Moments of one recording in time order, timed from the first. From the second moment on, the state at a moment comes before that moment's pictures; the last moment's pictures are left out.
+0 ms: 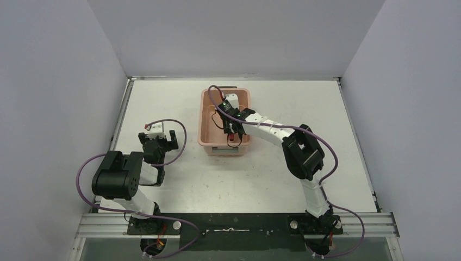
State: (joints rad) left arm -0.06 1.61 0.23 1.18 -0.17 -0.04; right arm 0.77 2.08 1.65 -0.51 0.37 0.46
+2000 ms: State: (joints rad) left arm -0.06 1.61 0.23 1.18 -0.17 -0.04; right arm 0.77 2.07 2.02 -0.74 0.38 0.41
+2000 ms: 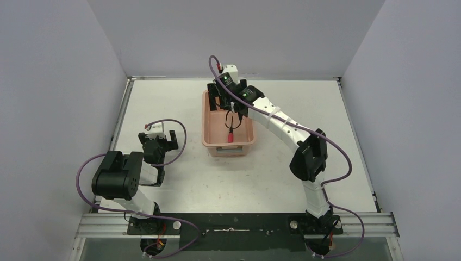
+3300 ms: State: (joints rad) left arm -0.06 1.61 0.23 1.18 -0.17 -0.04; right arm 0.49 1.71 1.99 -0.76 0.33 0.05
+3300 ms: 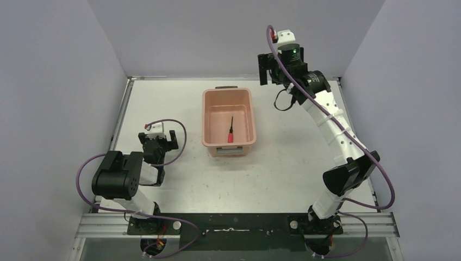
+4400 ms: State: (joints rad) left arm -0.06 1.61 0.23 1.18 -0.17 -0.04; right arm 0.00 1.65 1.75 -0.68 0.00 -0.02
